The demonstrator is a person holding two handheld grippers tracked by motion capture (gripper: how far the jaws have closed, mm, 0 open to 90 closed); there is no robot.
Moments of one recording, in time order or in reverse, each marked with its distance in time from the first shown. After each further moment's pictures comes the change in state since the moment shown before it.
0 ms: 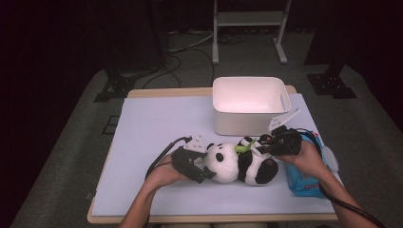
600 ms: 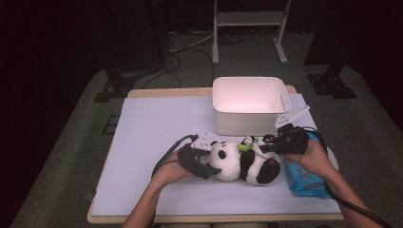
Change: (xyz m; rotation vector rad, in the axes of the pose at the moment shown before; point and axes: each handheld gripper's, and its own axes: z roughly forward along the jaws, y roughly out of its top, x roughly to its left) left arm 0.000 0.012 0.012 -0.009 0.013 0.016; right arm 0.009 0.002 -0.024 -0.046 0.019 0.001
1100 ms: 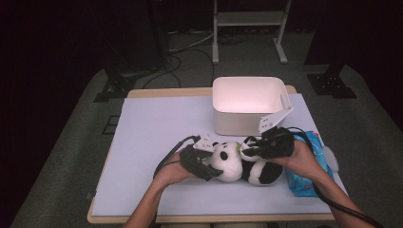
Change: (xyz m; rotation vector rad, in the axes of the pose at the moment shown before) left arm -0.003 0.002 0.003 0.008 -0.013 0.001; right arm 0.041 0.038 0.016 0.002 0.056 -0.129
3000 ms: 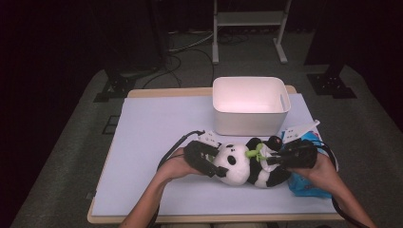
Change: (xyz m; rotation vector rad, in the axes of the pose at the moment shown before) left arm 0.001 0.021 -0.003 -0.005 -0.111 0.008; right arm -0.011 -0.072 -0.025 -0.024 -0.064 0.109
